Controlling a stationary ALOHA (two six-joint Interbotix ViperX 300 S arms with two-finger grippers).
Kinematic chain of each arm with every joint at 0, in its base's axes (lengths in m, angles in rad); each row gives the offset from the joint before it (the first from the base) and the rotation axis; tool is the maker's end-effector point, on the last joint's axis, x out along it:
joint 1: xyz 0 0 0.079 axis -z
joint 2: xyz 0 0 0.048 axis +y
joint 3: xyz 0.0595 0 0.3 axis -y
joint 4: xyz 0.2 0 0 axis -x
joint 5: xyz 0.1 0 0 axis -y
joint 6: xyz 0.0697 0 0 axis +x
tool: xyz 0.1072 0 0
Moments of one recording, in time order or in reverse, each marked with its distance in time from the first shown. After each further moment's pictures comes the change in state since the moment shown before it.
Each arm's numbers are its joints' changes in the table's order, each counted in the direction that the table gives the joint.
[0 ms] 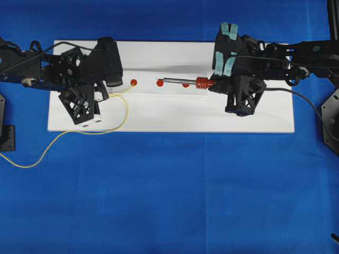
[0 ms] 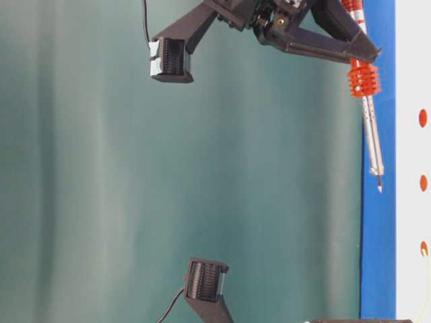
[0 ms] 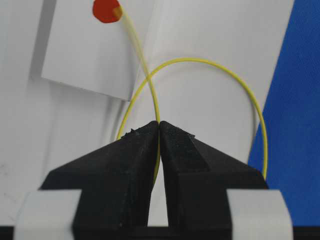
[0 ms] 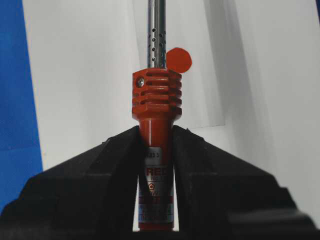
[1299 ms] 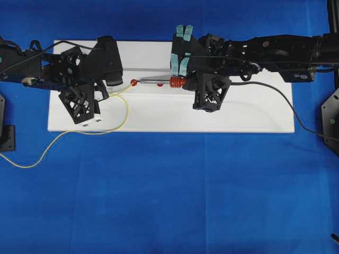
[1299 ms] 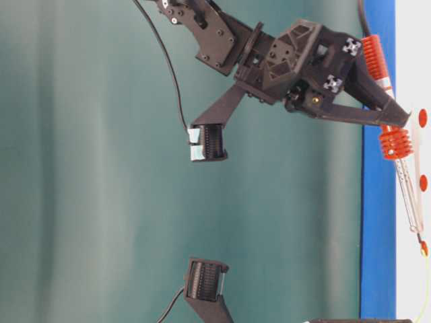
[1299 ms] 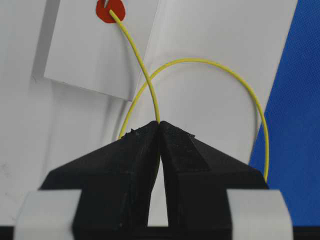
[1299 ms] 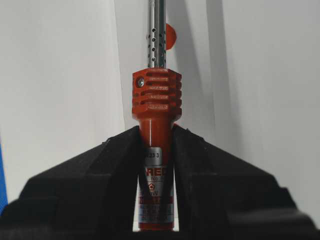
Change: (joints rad) left arm 0.000 0.000 0.000 0.000 0.000 0.000; right arm 0.000 0.258 0.230 0.044 -0.061 -0.005
